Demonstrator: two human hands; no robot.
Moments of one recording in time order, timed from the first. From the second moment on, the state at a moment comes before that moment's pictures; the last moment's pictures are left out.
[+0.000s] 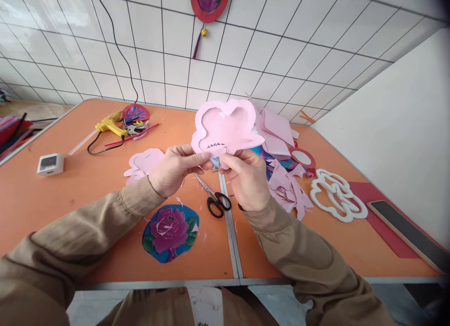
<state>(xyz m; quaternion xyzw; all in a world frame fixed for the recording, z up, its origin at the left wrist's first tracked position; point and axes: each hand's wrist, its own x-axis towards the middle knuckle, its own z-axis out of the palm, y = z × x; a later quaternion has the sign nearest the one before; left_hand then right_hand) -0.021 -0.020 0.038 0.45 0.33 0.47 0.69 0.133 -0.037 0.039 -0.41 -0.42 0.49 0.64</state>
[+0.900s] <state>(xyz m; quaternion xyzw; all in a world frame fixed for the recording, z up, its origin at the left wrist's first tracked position) -0.019 -0.024 0.040 0.44 0.35 0.48 0.68 0.133 -0.035 0.032 -0.41 -0.46 0.46 0.64</state>
